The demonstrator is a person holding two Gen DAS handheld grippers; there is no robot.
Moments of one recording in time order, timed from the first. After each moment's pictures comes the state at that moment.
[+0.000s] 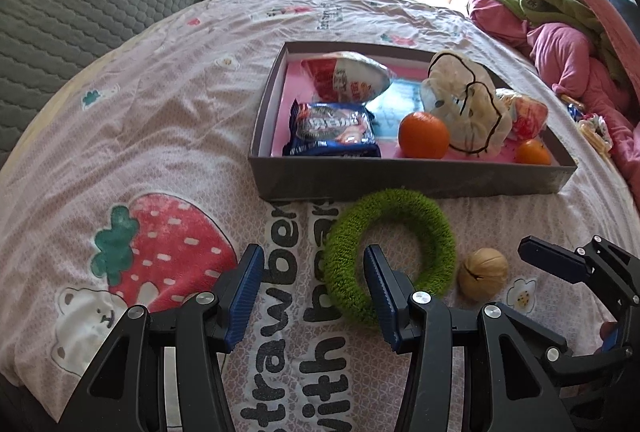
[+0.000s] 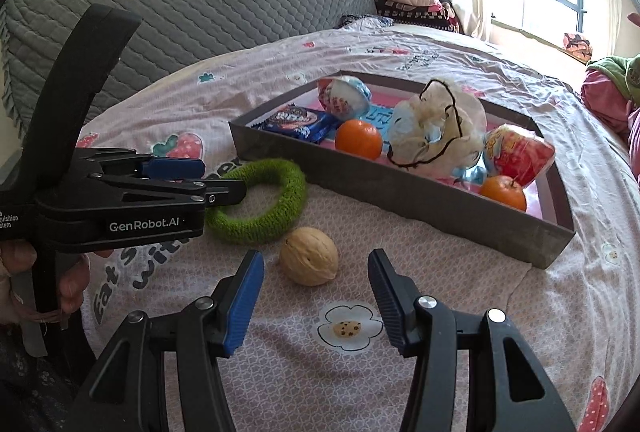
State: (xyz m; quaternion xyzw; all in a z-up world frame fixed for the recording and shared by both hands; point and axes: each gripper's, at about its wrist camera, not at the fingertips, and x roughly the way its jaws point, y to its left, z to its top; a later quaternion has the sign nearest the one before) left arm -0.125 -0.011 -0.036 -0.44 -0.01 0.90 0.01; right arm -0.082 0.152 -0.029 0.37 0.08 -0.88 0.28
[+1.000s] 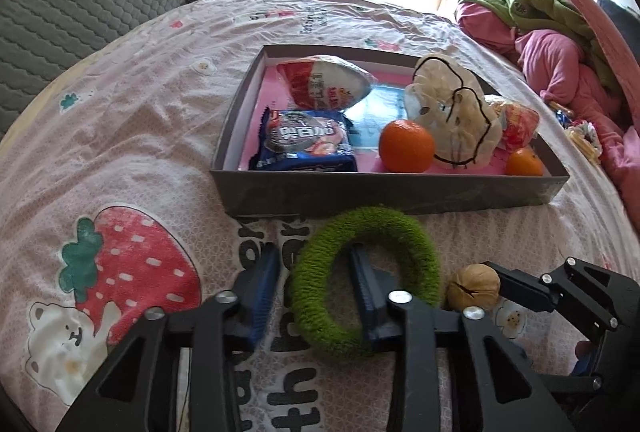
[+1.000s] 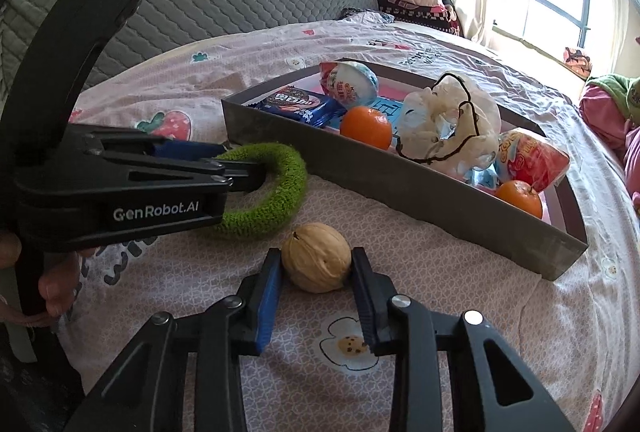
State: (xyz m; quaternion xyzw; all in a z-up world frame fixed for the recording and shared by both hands) left arm -0.139 -0.002 -0.042 -0.43 -0.03 0.90 0.04; right arm -0.090 0.133 -0.041 0.37 0.12 -0.88 0.26
